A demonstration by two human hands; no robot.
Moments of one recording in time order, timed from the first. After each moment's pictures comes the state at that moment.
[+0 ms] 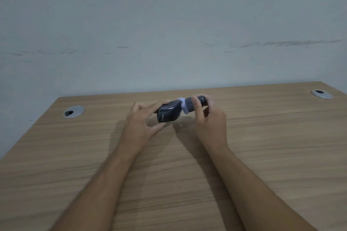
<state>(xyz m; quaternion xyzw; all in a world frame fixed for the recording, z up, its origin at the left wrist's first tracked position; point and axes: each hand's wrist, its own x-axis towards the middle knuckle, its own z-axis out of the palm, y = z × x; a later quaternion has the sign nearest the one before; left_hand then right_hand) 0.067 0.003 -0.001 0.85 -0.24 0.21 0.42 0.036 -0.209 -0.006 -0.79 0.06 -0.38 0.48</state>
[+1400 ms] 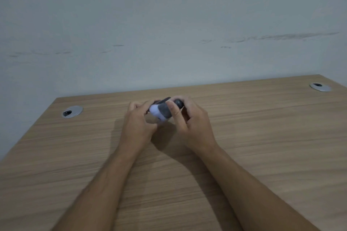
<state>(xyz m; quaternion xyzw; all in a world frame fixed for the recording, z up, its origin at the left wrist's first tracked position) 0.068 -0.004 -0.001 0.88 -0.15 0.17 0.42 0.019 -0.179 0.005 -0.80 -0.11 -0.37 0.46</state>
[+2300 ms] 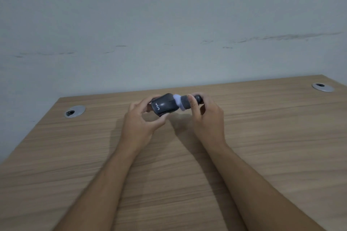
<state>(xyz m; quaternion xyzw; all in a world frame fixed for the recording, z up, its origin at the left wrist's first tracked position) 0.054 -0.001 0.011 0.85 -0.14 0.16 0.48 0.037 -0.204 -0.009 -0.80 0.04 -0.38 0.47</state>
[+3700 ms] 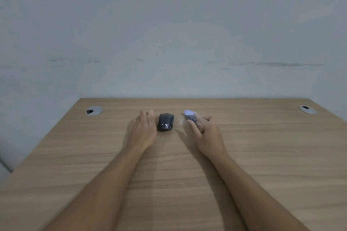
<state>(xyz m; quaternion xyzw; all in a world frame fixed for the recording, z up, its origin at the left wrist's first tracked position) 0.054 0.019 -0.002 0.94 -0.02 0.10 0.32 0.001 -0.212 -0.018 -0.89 0.03 -0.25 0.37</state>
